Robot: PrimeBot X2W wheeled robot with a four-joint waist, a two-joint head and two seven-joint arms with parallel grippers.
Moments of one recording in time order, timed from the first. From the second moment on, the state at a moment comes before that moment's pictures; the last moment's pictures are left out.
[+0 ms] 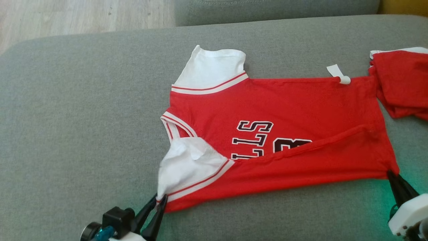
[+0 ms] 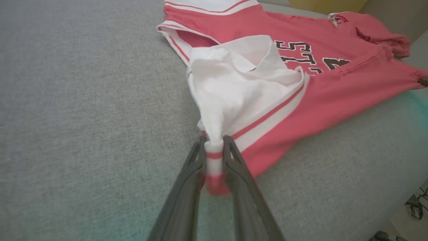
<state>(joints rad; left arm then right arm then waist) -0.02 0.39 -0.66 0.19 -0.57 0.03 -0.06 0.05 -0.43 0.07 0.37 0.58 0.12 0.07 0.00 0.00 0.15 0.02</state>
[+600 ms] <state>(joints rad) -0.22 0.47 -0.66 0.14 -0.54 -0.03 0.02 0.06 -0.39 -0.02 0.23 0.49 0.12 0.07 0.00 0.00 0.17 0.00</state>
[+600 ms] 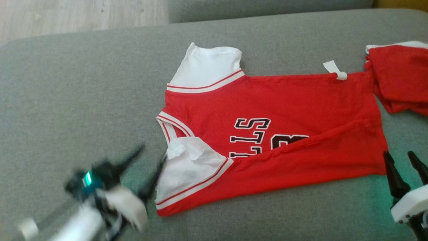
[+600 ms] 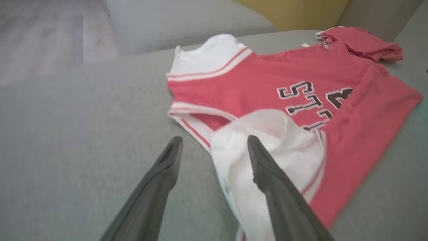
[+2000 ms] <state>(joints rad) -1.24 0.62 -0.92 0.67 -0.90 -0.13 0.57 -0.18 -0.32 0.13 0.22 0.49 0.12 -0.02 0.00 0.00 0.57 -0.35</state>
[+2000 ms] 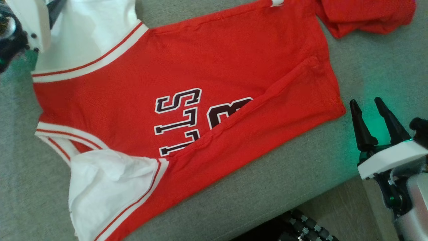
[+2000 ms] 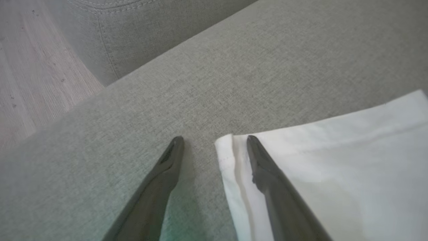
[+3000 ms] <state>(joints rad) -1.24 0.67 -1.14 0.43 -0.98 -0.13 0.32 -0.67 -0.39 0.24 0.45 0.50 0.12 0.28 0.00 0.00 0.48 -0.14</state>
